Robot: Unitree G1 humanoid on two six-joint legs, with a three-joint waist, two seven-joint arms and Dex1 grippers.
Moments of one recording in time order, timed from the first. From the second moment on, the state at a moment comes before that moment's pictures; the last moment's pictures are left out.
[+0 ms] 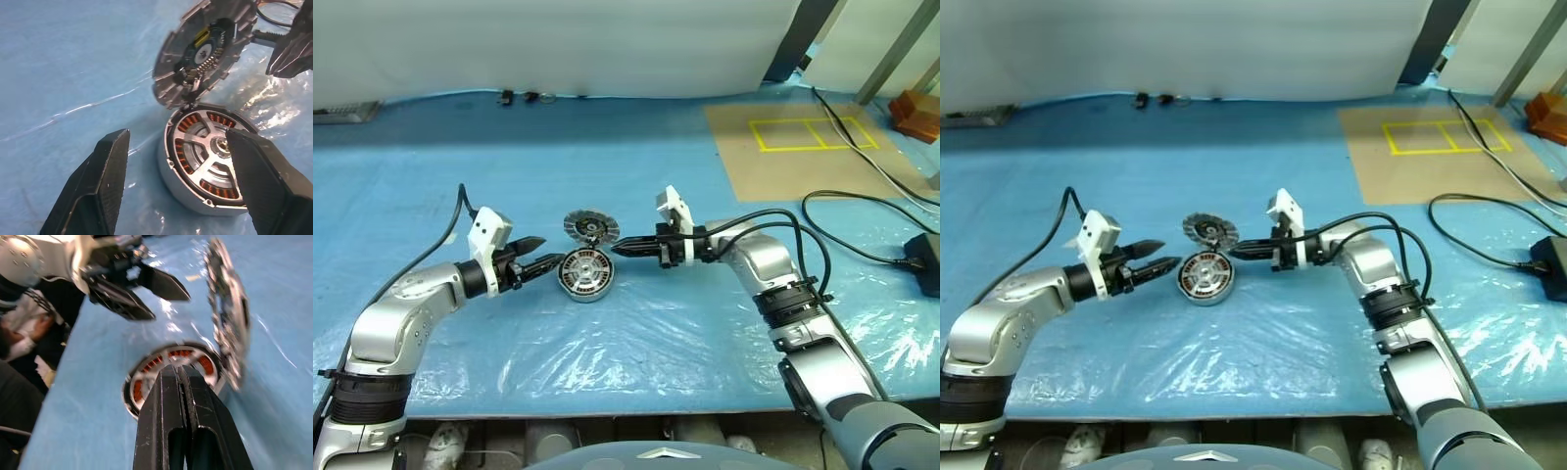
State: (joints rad) left arm -0.17 0.61 0.15 -0.24 -0.57 0.70 -0.78; right arm -0.66 -0.37 0.22 0.29 0.34 0.52 1.21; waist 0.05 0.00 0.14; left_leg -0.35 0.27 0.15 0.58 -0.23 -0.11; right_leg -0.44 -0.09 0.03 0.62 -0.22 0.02
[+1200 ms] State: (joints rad) left arm -0.10 0.67 0.21 -0.26 -0.58 0.58 -0.86; right arm -0.84 -0.13 0.25 0.54 0.20 0.32 1.15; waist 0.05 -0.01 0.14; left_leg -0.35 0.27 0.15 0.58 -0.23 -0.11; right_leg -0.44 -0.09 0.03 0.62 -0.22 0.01
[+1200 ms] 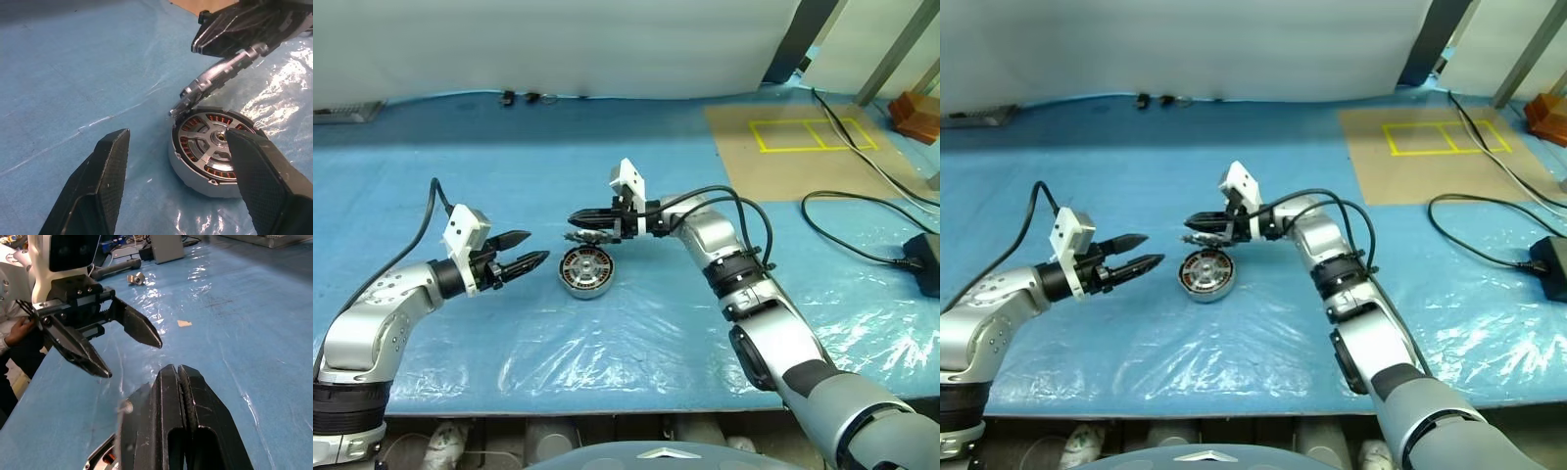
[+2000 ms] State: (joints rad) left arm -0.07 0.67 0.21 -0.35 -0.62 0.63 -0.81; right arm -0.72 -0.12 0.24 0.46 0.22 0.32 1.14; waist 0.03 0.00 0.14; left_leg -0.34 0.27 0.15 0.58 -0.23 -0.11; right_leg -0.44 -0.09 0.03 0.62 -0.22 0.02
